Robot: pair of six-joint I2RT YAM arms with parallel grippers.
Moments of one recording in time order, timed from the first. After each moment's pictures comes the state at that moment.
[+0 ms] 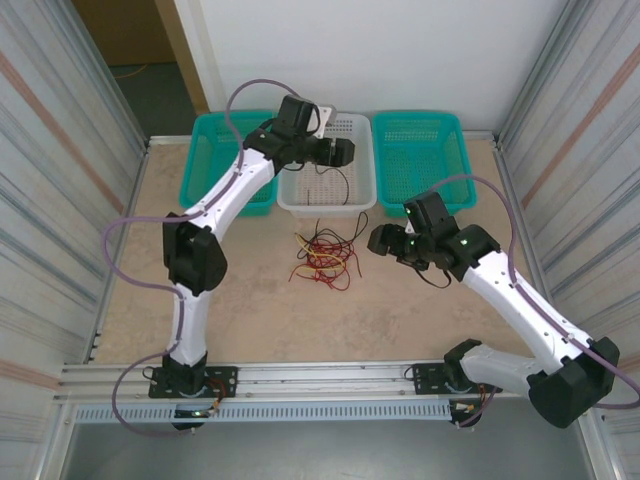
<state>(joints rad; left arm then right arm) -0.53 2.10 2.12 -0.67 0.27 -0.25 0.54 1.10 1.05 -0.87 -0.09 0.79</state>
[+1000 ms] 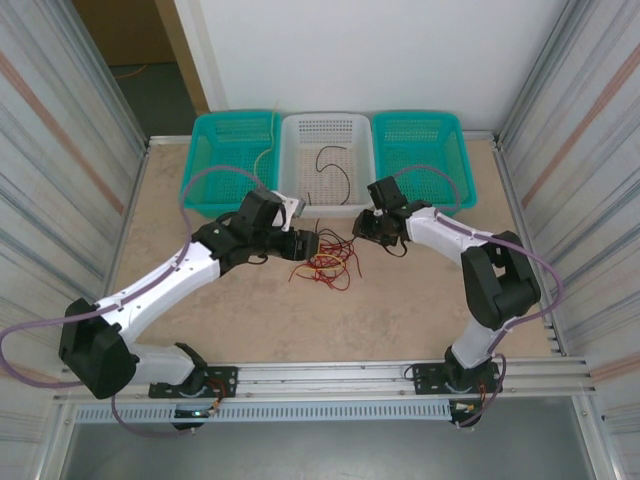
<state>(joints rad) -0.69 1.30 1.06 -0.53 0.22 -0.42 0.47 1.71 1.12 -0.44 -0.07 0.70</state>
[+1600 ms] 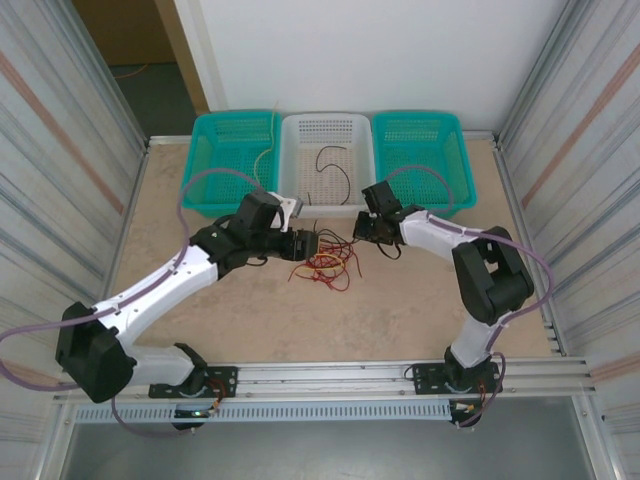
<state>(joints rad) -0.69 1.29 1.04 -0.50 0.21 -0.44 0.51 1.73 1.07 -0.34 0.02 0.66</state>
